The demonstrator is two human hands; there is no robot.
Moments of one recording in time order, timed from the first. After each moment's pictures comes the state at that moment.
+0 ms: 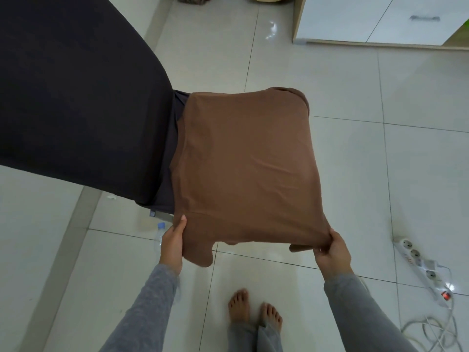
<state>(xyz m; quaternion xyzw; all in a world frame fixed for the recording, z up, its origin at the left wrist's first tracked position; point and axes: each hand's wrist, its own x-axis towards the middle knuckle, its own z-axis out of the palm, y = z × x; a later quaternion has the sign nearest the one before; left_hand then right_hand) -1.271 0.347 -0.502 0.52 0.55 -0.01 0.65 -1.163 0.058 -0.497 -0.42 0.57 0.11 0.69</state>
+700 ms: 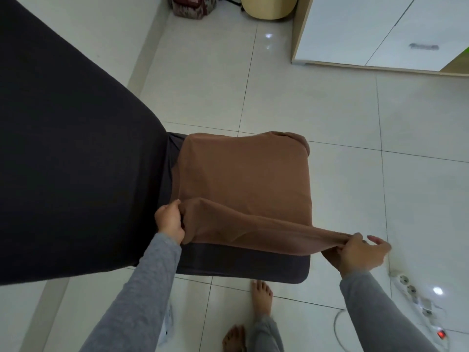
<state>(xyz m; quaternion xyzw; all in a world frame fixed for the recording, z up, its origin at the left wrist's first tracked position) -1.075 0.417 -0.473 0.44 0.64 0.07 0.63 -1.017 0.078 -0.466 -0.71 0.48 -0.07 0.50</state>
